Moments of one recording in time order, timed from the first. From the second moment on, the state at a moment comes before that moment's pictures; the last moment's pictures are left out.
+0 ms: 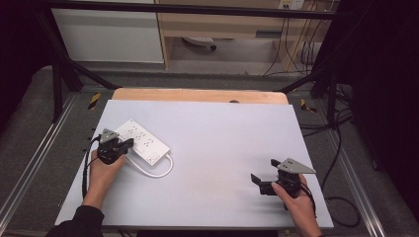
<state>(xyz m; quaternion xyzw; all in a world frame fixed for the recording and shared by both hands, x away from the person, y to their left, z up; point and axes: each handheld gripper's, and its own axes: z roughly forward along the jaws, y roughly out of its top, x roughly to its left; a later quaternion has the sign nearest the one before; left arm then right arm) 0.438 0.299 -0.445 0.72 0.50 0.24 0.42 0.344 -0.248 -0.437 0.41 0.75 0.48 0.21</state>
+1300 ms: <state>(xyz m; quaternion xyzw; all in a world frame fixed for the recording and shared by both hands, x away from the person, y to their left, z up) 0.439 0.300 -0.446 0.71 0.50 0.24 0.43 0.344 -0.249 -0.438 0.41 0.75 0.48 0.21</state>
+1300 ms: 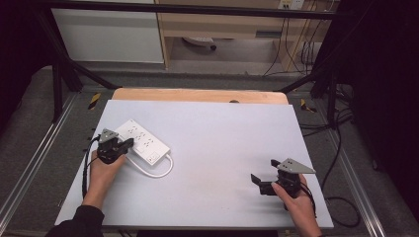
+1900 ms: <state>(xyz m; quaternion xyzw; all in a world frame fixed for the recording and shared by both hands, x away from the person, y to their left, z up) 0.439 0.300 -0.446 0.71 0.50 0.24 0.43 0.344 -0.248 -0.438 0.41 0.75 0.48 0.21</state>
